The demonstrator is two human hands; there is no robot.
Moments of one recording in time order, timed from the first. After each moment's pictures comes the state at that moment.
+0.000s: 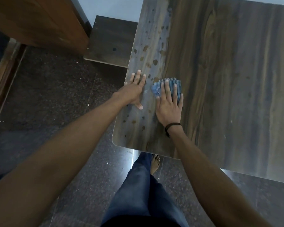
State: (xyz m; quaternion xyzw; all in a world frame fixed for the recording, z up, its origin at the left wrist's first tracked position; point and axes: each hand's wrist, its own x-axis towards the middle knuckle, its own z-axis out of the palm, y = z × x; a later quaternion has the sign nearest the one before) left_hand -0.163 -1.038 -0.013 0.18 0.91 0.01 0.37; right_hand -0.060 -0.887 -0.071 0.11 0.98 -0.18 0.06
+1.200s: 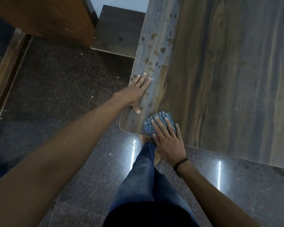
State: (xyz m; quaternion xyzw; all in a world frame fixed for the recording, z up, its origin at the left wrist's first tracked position) left_hand -0.107 -1.075 -0.019 0.24 0.89 -0.02 0.38; right_hand 0.122 -0.908 -0.065 -0.08 0.99 -0.11 0.09
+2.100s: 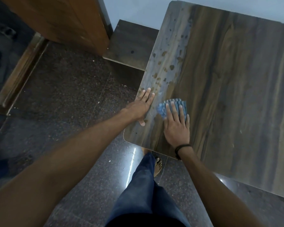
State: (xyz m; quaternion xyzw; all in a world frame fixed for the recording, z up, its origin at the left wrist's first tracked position) left_hand -0.096 -1.074 -0.021 0.20 0.91 0.00 0.36; right_hand 0.011 -0.897 -0.057 0.04 0.98 -0.18 0.12
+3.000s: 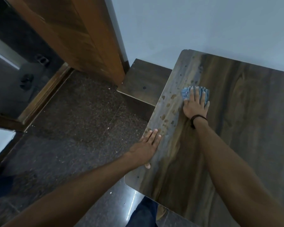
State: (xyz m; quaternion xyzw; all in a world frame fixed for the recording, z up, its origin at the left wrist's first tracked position) left_hand -0.102 -1.068 -0.017 0.22 0.91 -0.02 0.34; right_hand -0.268 -0.855 -0.047 0.10 0.96 -0.22 0.16
